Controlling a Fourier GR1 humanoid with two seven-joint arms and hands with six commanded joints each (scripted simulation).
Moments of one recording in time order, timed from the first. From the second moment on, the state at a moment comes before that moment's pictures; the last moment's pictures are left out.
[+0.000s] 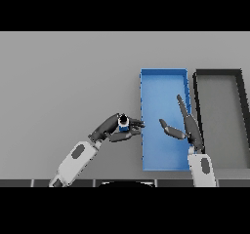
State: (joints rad) left arm -0.28 0.12 -0.55 -1.52 0.08 -0.15 -0.13; right arm 0.03 -0.17 0.09 -1.64 0.20 0.06 -0.06
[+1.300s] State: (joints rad) left arm -0.25 0.07 -0.49 -1.55 -0.01 -0.26 -0.07; right arm 0.21 -0.15 0.30 -2.15 0.27 0.13 0.16
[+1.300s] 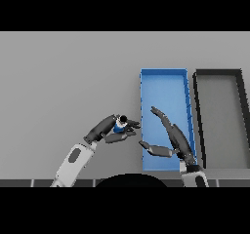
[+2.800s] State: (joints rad) left arm -0.23 -0.01 -0.41 -1.54 -0.04 -0.39 -0.07; right arm -0.32 0.02 0.40 -1.91 0.10 0.34 0.40
